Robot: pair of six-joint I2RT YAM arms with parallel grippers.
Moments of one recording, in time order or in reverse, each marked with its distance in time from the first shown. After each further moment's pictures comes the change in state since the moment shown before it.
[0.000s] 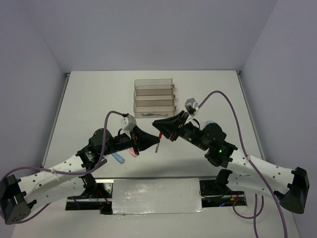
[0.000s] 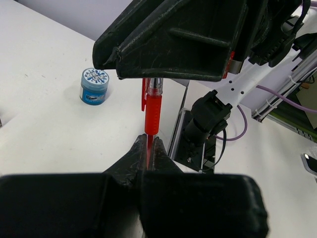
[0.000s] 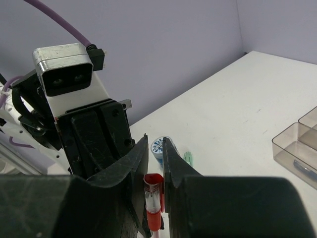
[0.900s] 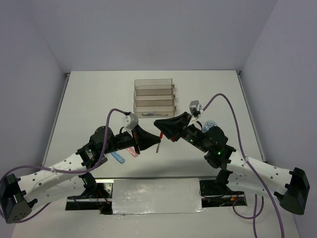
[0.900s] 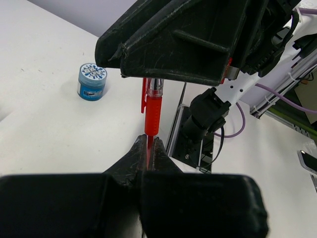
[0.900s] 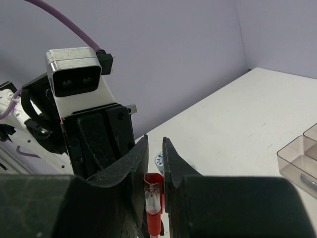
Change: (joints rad) left arm 0.000 0.021 0.049 -0.060 0.011 -0.002; right arm -0.009 -0.010 -0.082 0.158 0.000 0.029
